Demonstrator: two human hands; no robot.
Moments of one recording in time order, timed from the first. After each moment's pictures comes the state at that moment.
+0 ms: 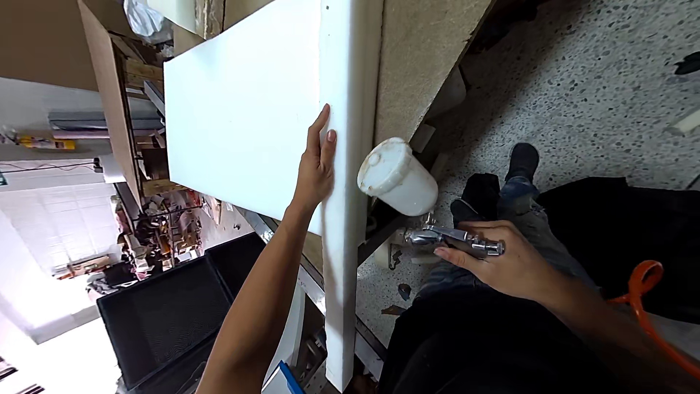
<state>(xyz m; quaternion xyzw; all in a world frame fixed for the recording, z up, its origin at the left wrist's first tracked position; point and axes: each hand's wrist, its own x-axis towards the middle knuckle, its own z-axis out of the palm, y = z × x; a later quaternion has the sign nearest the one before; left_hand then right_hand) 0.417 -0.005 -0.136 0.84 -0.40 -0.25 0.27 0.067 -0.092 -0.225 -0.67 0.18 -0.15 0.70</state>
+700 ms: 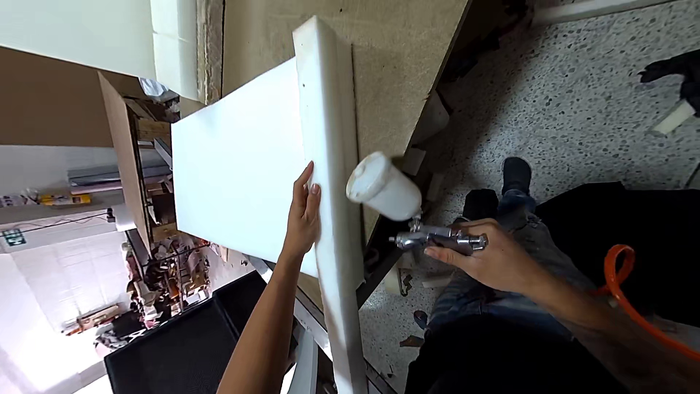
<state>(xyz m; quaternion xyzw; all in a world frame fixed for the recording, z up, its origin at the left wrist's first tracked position) 0.418 -0.008 -0.130 0.85 -0.31 -0.31 0.31 0.100 -0.141 -0.239 -0.65 0.25 -0.18 0.69</state>
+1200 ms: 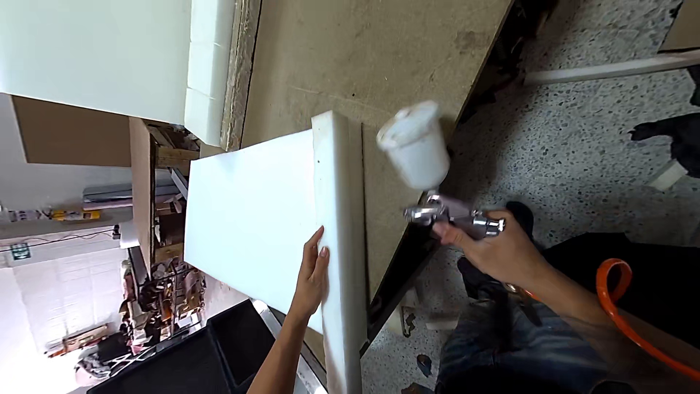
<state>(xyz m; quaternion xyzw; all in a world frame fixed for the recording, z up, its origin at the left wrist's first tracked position) 0.425 -0.007 -0.132 0.84 -0.24 -0.34 0.34 0.157 -0.262 -0.228 -0.59 0.32 -0.21 0.71</state>
